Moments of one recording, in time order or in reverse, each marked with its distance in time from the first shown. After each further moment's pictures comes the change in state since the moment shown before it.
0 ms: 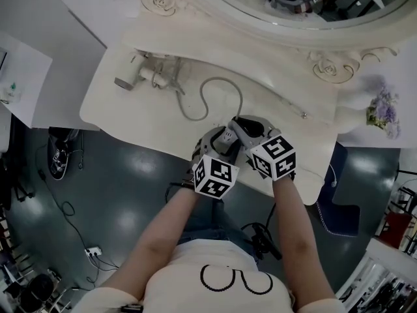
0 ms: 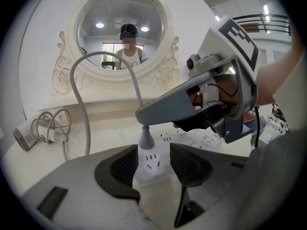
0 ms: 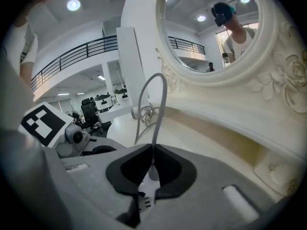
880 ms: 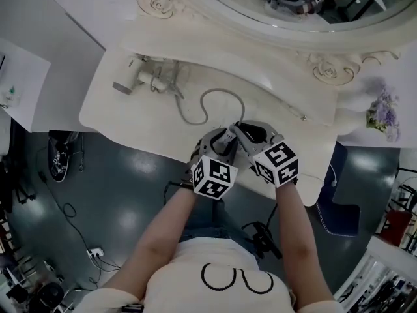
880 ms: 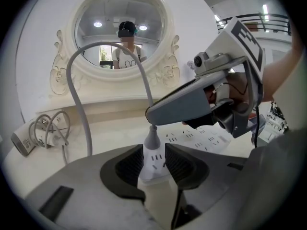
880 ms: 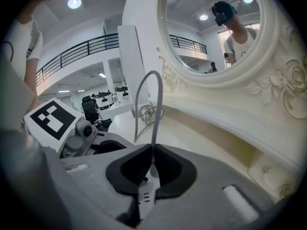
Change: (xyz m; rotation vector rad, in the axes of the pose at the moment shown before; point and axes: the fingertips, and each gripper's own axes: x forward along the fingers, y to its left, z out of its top) left arm 0.005 0.009 0.004 0.016 0.012 -0.010; right arm -0.007 -0.003 0.000 -0.026 0.024 0.002
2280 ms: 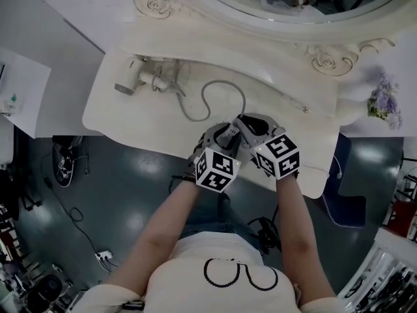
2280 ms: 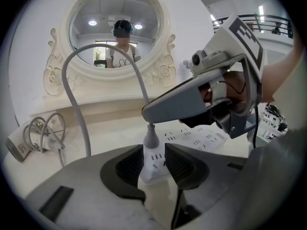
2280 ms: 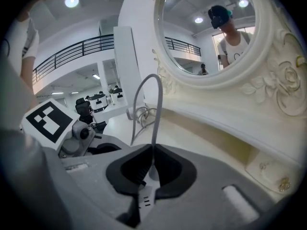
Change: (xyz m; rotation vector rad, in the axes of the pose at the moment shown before) left arm 0.000 -0.001 0.000 0.033 0.014 -0.053; right arm 0.001 -0.004 0.003 0.036 -0.023 -0.069
